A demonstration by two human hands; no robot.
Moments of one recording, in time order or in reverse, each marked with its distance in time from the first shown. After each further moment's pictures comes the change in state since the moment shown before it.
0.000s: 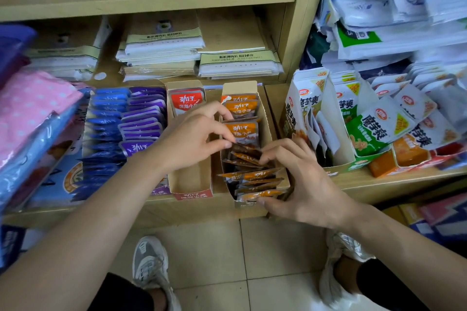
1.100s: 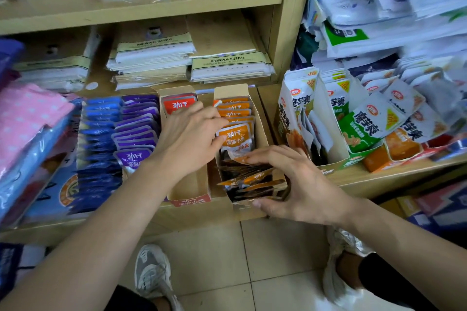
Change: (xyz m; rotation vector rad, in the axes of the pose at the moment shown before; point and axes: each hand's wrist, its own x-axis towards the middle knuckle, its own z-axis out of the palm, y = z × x) left_hand 0.009 0.023 0.001 0.500 0.097 -0.052; right_hand 0.001 -0.003 -0.005 0.034 -0.111 0.012
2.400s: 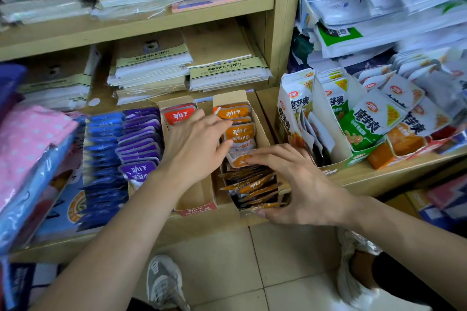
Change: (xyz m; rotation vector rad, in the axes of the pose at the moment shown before) left_hand 0.005 0.000 0.006 -0.007 -0.001 -0.018; right_hand 0.003 0.001 0.004 -0.109 0.007 0.002
